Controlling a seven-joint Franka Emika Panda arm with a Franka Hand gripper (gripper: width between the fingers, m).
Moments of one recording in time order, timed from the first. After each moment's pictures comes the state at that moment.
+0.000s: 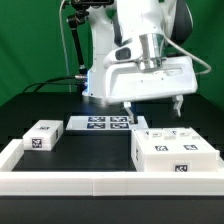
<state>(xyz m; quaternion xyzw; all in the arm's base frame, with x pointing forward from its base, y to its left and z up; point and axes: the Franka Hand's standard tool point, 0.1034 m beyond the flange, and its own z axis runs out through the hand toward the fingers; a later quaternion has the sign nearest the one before) 0.474 0.073 0.053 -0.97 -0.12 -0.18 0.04</state>
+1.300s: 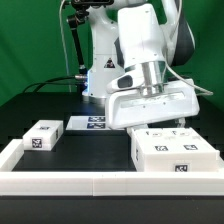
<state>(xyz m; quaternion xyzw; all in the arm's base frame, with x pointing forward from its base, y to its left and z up) 0.472 0.081 0.005 -0.98 -0.11 -0.17 0.06</state>
